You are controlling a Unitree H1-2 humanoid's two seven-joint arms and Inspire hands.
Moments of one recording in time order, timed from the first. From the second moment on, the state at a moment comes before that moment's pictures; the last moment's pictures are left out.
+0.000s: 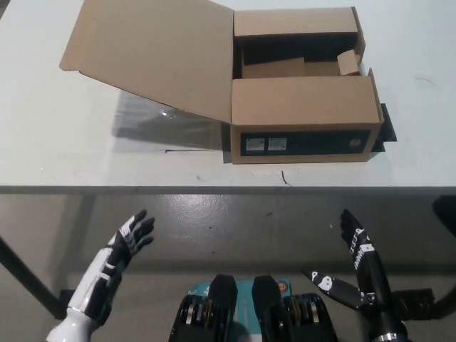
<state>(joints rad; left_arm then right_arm) 0.02 0.23 -0.05 -0.13 -0.15 -0.18 -0.21 -0.09 -0.01 0.05 0.37 -0.04 -0.39 -0.04</state>
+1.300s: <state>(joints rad) -0.41 0.07 0.23 0.23 -0.90 0.26 -0.23 -0.09 -0.01 0.05 0.39 -0.04 -0.39 -0.06</state>
